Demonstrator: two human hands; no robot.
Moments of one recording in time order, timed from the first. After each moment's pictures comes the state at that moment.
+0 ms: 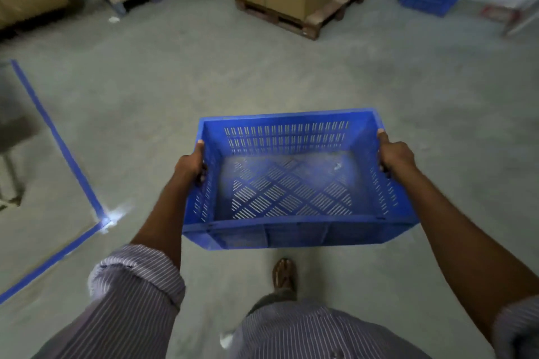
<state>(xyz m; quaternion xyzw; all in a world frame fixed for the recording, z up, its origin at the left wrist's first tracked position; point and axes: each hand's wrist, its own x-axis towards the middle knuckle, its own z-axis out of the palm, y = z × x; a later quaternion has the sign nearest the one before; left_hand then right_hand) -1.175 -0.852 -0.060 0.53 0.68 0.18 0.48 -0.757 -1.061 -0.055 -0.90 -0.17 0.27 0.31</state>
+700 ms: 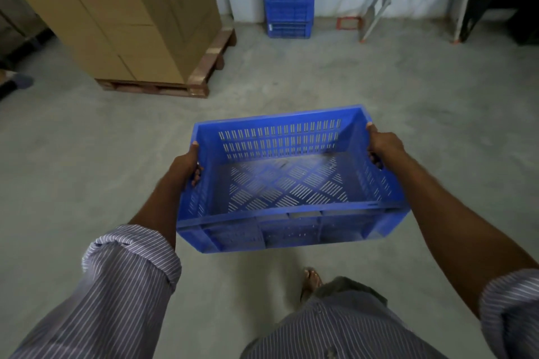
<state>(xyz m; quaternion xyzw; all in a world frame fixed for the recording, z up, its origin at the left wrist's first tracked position) -0.654 -0.512 -0.051 0.70 0.51 0.04 0.50 -0.362 -0.898 -0.054 -0.91 0.03 0.21 0.37</state>
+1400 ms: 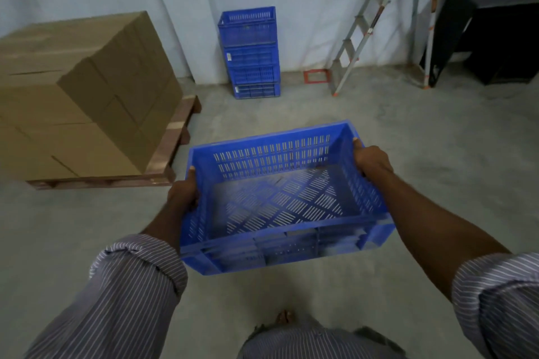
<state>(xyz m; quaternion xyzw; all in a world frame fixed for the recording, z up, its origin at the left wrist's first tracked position) -0.146 -0.211 -0.055 0.76 0.46 0.06 0.45 0.095 -0.622 -0.045 -0.93 0.10 0.12 0.34</state>
